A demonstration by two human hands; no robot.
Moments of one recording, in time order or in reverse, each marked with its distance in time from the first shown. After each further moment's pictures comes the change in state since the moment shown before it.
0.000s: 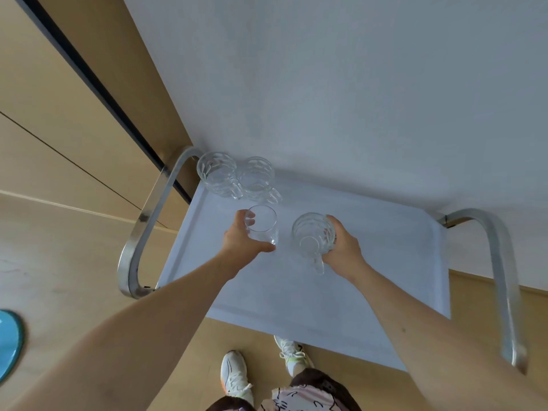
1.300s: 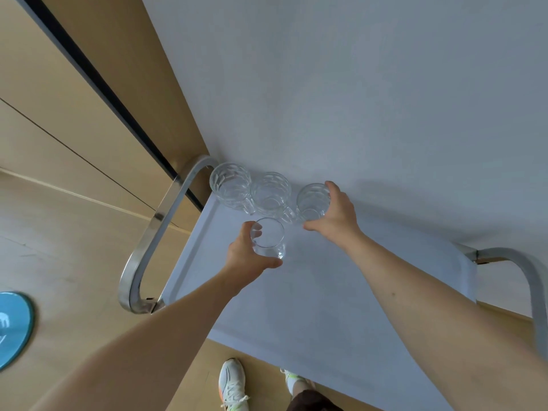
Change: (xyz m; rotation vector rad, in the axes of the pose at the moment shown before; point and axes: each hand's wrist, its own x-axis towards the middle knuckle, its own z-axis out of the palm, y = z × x) left_hand 0.012 0.004 -0.003 -0.041 0.031 -0.024; right_hand 0.106 -0.074 0.002 -0.125 0.080 -0.133
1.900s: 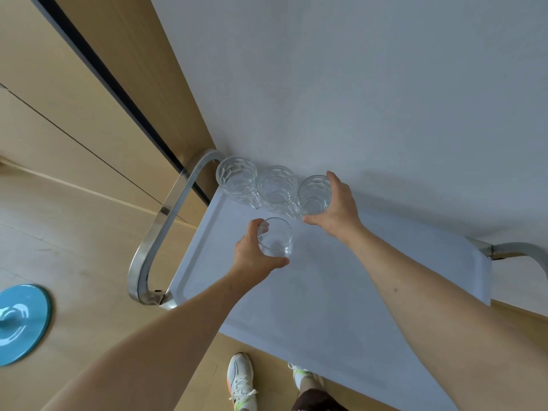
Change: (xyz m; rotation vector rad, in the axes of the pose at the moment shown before) left_hand -0.007 -0.006 0.003 0.064 0.062 0.075; right_hand 0.004 -0.004 0.012 0.029 -0.024 -0.052
